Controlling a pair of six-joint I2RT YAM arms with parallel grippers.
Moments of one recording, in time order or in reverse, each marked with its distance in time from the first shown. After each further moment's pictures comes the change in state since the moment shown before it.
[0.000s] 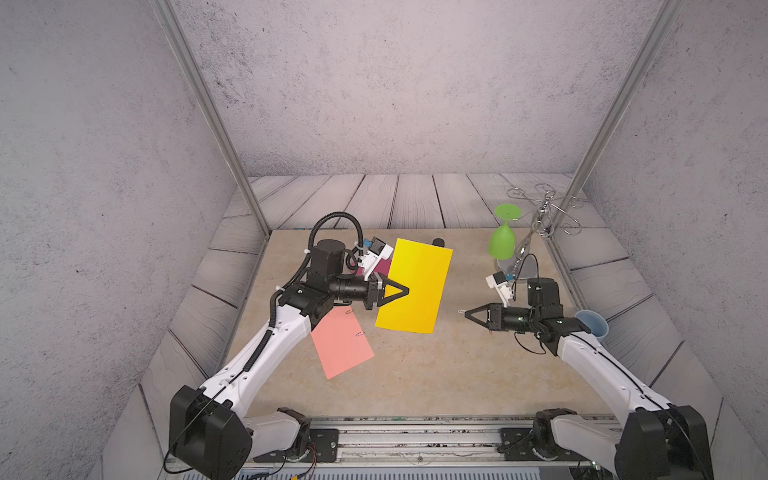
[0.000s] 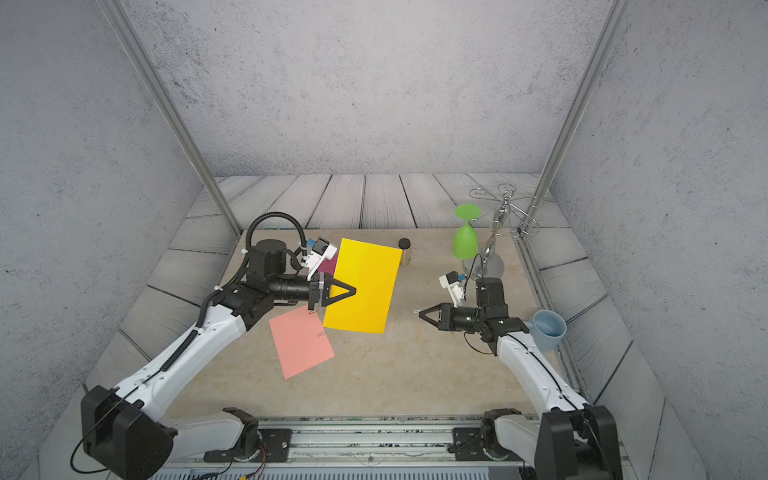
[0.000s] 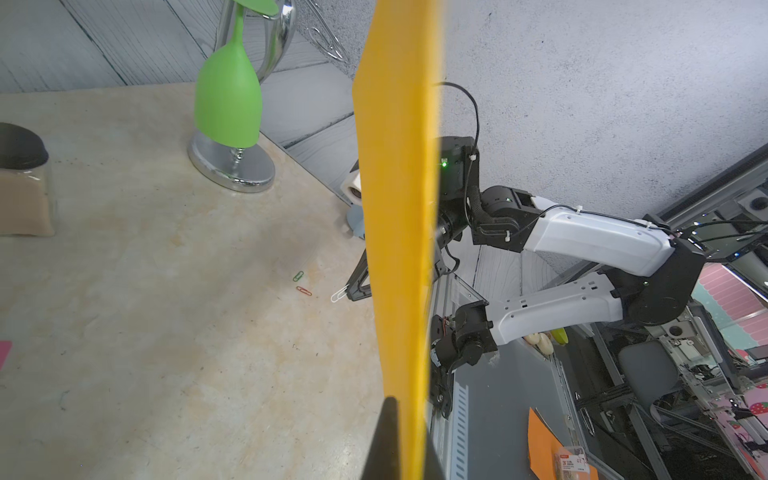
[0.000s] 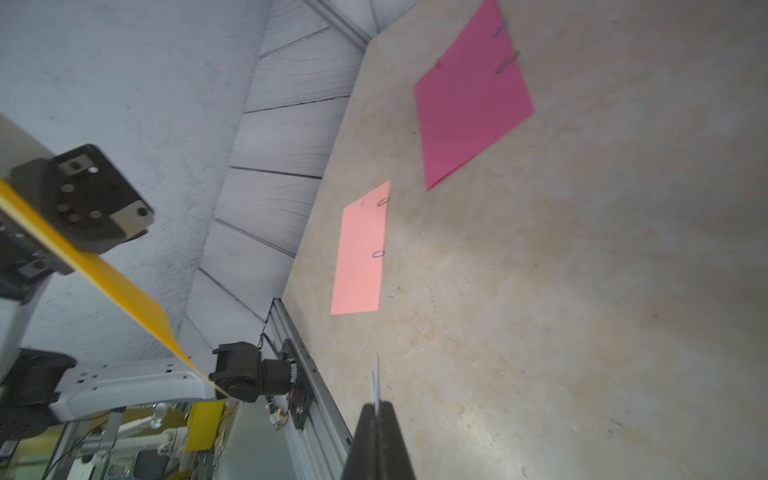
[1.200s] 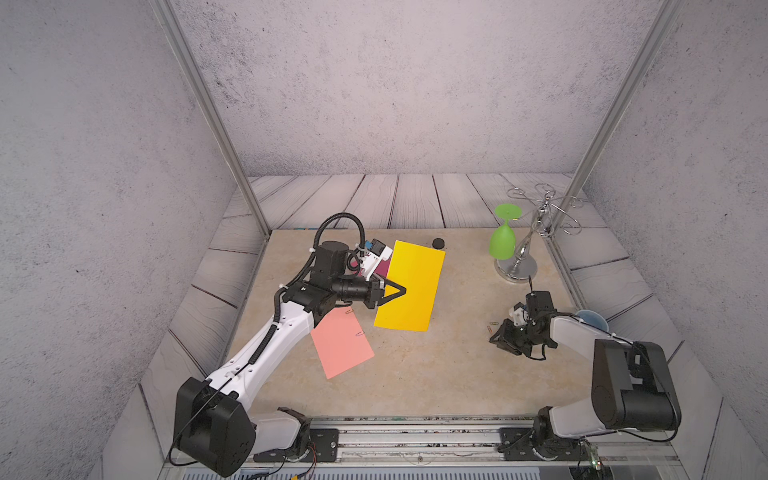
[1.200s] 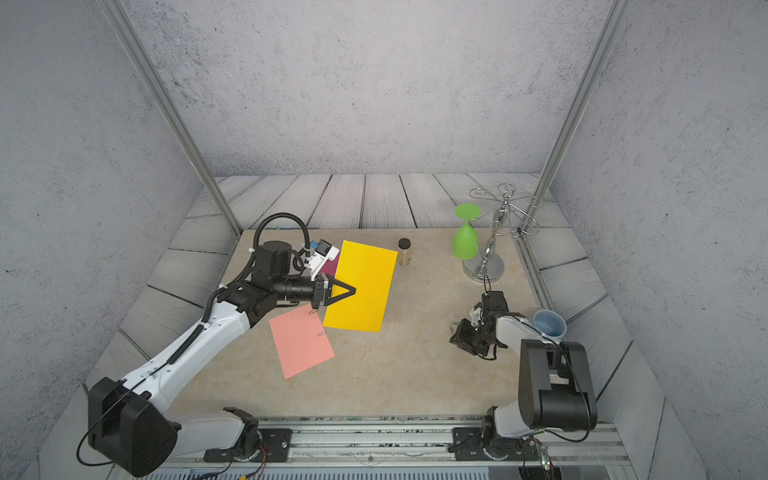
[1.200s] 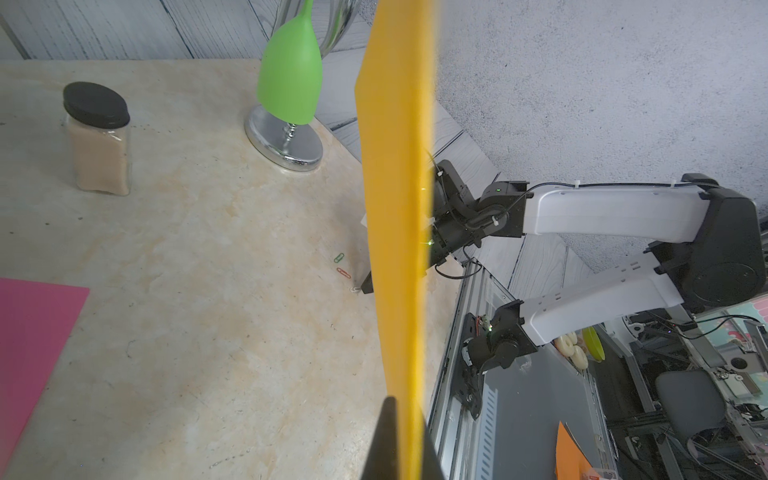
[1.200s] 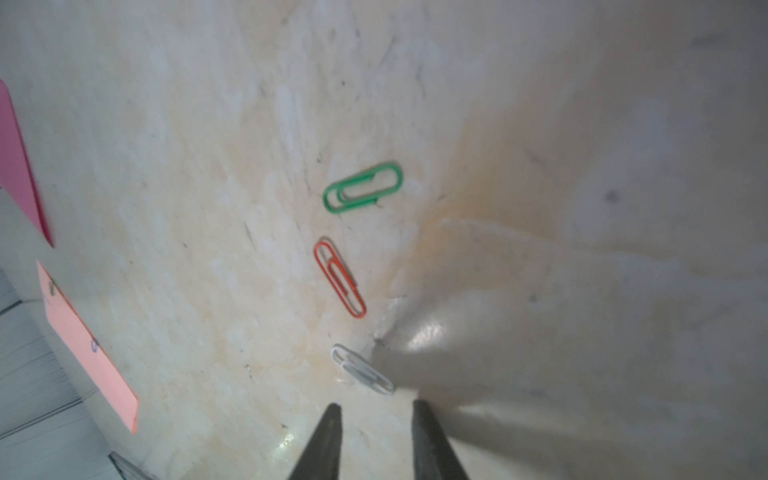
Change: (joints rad) left arm 0.006 0.045 0.000 -0.051 -0.102 0.024; right arm -0.135 0.325 0.008 -0.225 0.464 0.023
